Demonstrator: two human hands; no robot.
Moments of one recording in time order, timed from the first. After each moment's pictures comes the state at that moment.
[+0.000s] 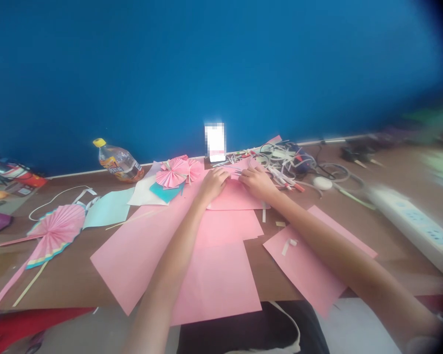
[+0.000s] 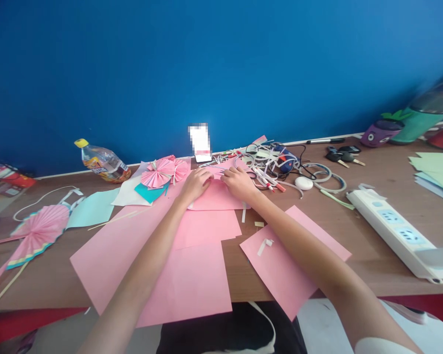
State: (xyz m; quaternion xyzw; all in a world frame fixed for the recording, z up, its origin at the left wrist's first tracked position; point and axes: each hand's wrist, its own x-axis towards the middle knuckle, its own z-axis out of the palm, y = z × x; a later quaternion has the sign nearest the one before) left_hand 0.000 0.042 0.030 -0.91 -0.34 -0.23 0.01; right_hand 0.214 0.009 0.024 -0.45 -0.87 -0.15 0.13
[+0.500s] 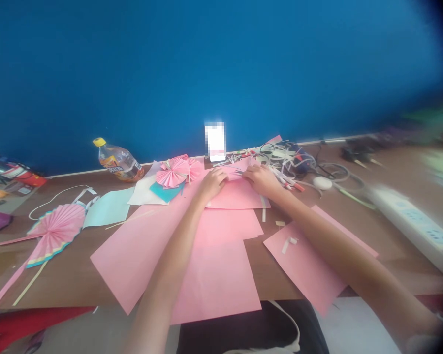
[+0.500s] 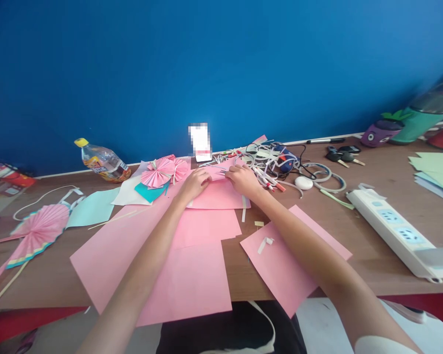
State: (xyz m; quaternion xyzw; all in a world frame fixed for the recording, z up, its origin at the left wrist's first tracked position) left_hand -0.006 0.051 0.023 -0.92 -0.32 -0.24 -0.04; right_hand 0.225 0.014 0.029 -0.49 -0.85 -0.11 0.14
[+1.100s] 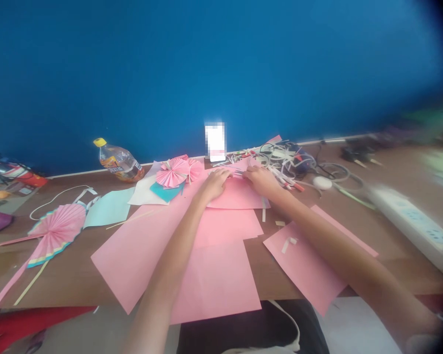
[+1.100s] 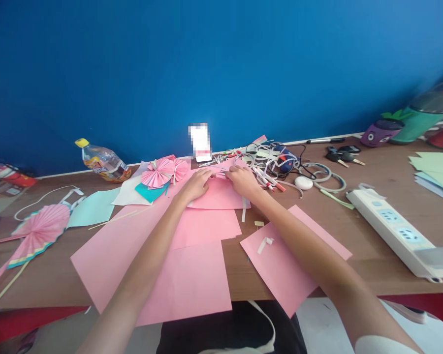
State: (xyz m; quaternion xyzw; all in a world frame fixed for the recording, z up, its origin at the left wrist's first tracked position) left_hand 0.000 0.045 0.030 -0.92 -0.33 -0.20 -0.09; right_hand 0.219 0.009 0.035 -0.53 -0.84 -0.08 0.11
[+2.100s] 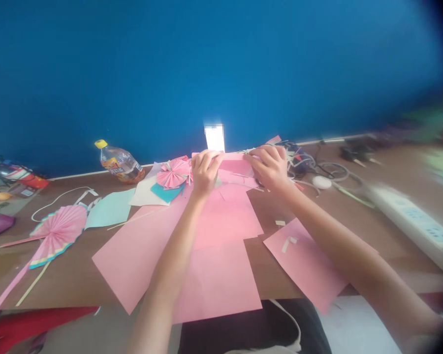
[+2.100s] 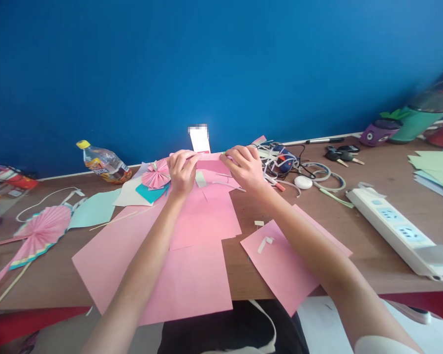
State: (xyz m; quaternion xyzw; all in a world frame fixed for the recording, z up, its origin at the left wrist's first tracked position) left_hand 0.000 0.030 0.079 -0.79 -0.39 -0.45 0.17; right_hand 0.223 -0.003 0.075 -0.43 -0.77 -0.27 0.38
